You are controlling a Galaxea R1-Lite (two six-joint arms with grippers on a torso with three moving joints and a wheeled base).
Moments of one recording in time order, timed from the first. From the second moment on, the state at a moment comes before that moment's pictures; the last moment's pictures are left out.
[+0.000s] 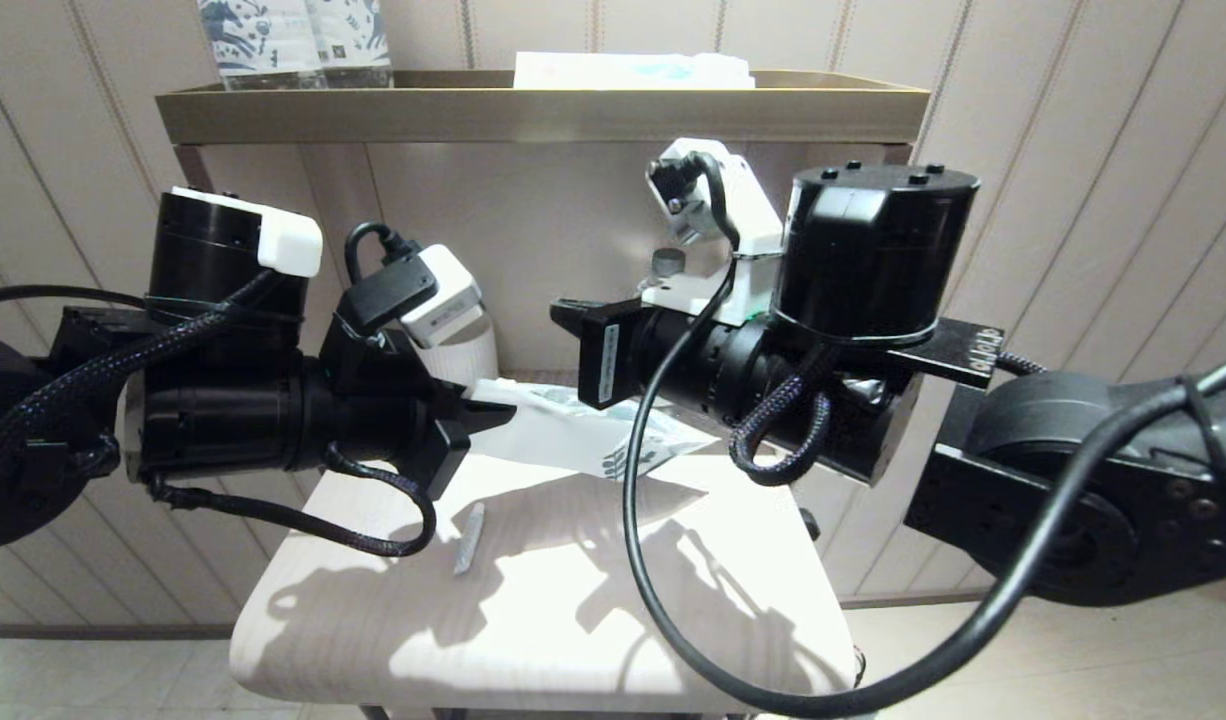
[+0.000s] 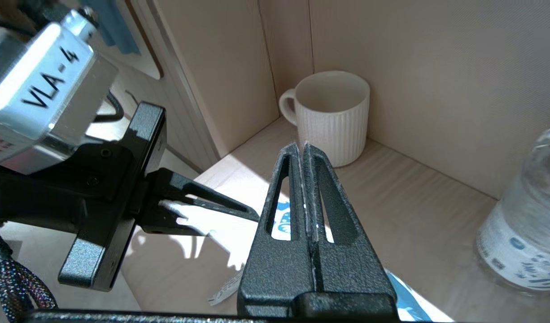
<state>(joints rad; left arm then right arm) -0.54 1.58 -1.05 -0.10 -0.26 0.42 0.82 1.78 -1.24 -0.61 -0.03 0.14</state>
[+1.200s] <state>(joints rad) -0.51 1.38 -1.12 0.12 -0.15 0.20 0.75 1.78 -1.51 0.30 -0.13 0.17</state>
